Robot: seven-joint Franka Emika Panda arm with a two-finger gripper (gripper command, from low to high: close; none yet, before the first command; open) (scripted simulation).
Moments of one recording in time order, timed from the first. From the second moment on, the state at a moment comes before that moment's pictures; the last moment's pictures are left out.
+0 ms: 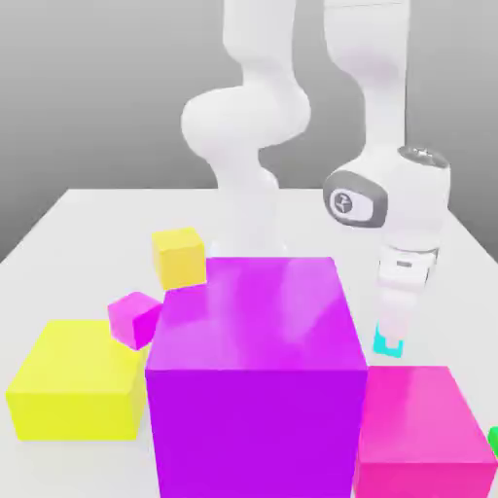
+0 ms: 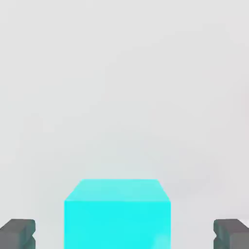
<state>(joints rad) 0.78 0.21 0.02 -2.93 -0.15 3.14 0.54</state>
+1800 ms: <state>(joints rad) 0.22 -0.64 -0.43 -2.64 -0.28 2.03 -0.38</state>
